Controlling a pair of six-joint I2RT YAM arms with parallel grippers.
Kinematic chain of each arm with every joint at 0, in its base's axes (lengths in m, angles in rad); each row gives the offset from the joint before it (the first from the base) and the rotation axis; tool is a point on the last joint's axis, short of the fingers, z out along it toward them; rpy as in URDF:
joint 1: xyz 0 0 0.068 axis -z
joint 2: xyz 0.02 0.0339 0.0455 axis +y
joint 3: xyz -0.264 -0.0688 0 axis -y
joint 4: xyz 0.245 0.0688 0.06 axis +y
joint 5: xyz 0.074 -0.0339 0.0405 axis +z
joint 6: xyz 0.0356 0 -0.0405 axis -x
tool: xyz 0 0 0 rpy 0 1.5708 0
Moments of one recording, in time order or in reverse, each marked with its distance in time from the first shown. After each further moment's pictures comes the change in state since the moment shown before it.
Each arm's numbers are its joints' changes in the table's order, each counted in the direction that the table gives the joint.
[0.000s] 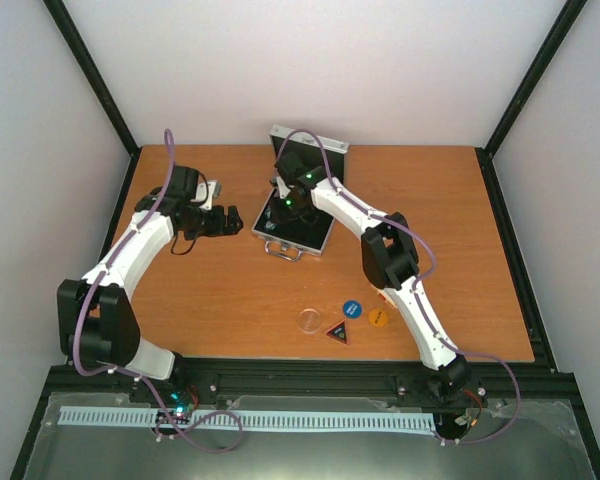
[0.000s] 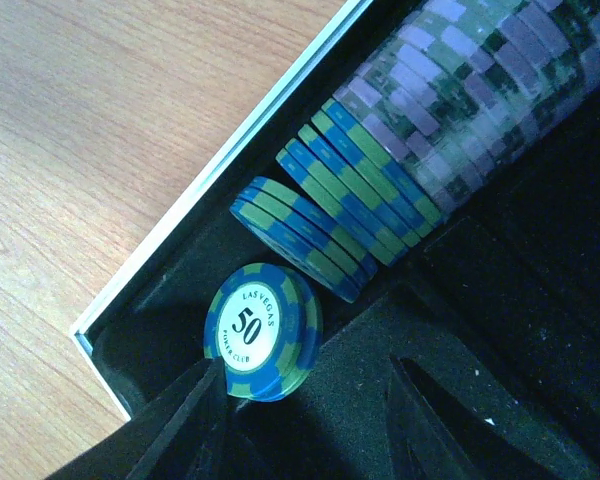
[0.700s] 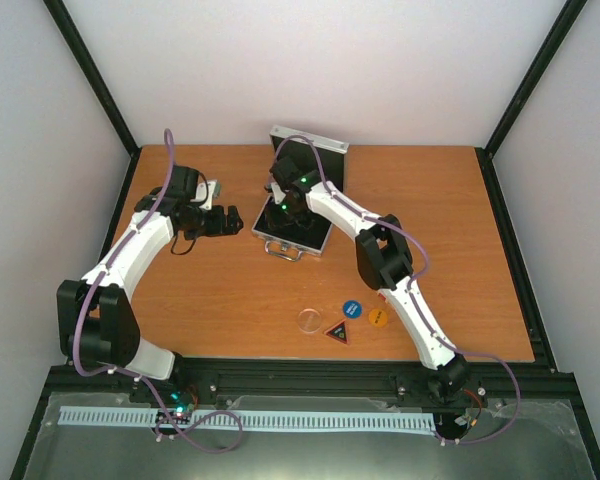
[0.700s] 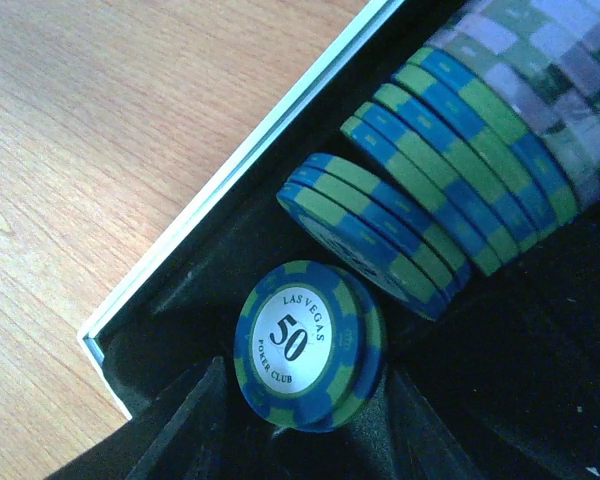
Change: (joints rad) left arm 0.000 -0.003 0.000 0.000 0.000 0.000; right arm -0.017 0.055 0.045 0.019 0.053 0.001
